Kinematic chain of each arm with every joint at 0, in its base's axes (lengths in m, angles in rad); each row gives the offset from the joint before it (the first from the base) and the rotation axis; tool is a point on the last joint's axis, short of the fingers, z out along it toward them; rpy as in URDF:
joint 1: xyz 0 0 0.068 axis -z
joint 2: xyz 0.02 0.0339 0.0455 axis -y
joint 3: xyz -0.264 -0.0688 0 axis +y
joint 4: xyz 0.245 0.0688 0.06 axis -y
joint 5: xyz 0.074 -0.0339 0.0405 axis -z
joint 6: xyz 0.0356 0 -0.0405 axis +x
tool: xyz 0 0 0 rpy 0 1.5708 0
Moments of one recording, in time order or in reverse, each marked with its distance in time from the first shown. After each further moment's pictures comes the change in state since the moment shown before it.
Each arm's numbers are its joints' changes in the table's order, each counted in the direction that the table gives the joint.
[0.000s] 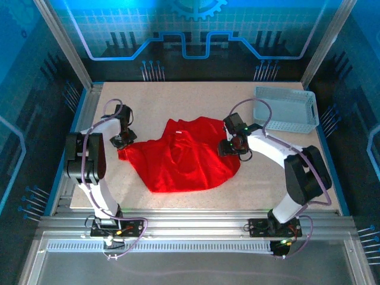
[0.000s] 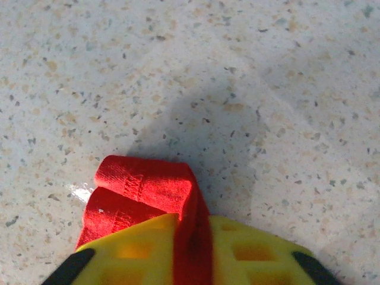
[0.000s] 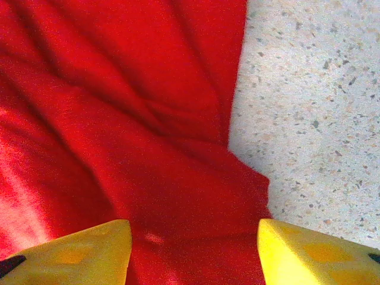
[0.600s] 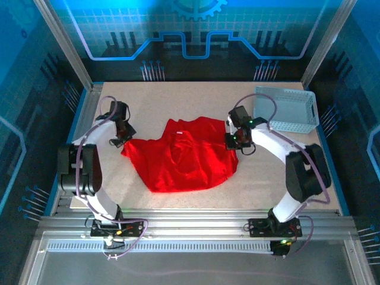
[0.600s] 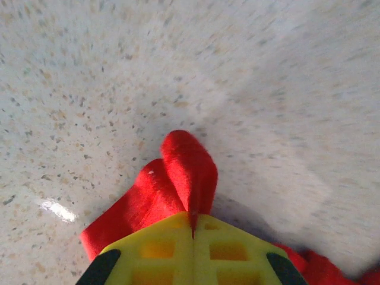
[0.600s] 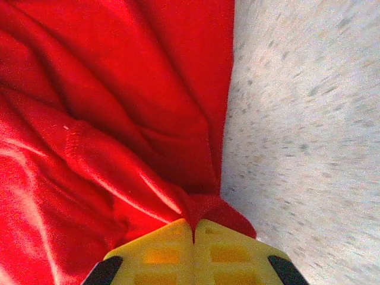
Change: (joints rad) left arm 0.000 0.178 0.034 0.034 0.070 -0.007; right arm 0.055 0.023 -0.092 -0.060 -0.054 -0.050
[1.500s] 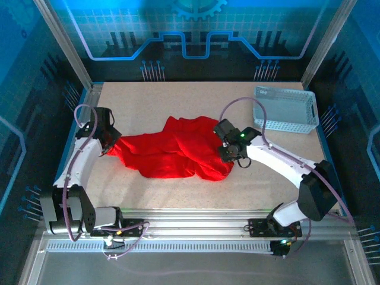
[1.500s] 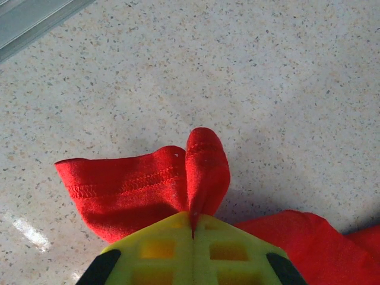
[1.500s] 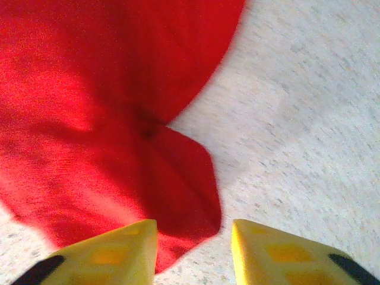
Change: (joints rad) left arm -0.079 0.356 0.134 -0.078 -0.073 -0.077; right arm -0.262 0.154 0.036 -0.199 0.293 0.068
